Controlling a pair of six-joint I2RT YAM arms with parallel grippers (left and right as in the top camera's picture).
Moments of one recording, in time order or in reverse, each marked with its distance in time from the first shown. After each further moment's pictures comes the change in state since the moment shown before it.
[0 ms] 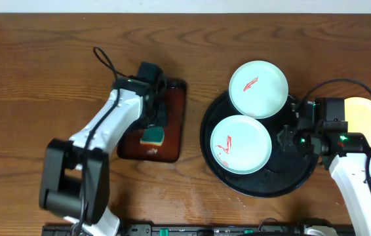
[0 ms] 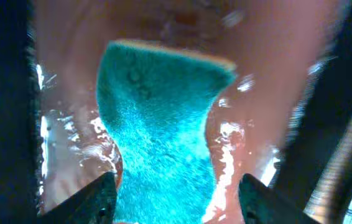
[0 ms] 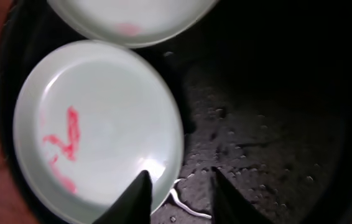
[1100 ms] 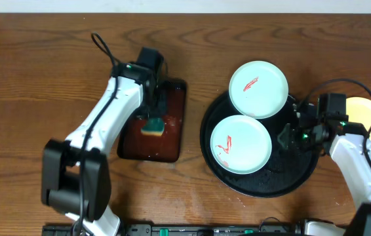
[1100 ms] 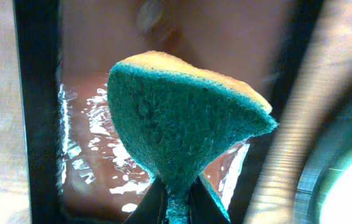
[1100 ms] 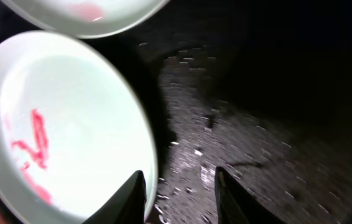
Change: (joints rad) left arm -0.011 0.028 0.199 -0.168 0.000 0.003; right arm -0.095 0.231 -0.006 0.070 -0.143 -0.129
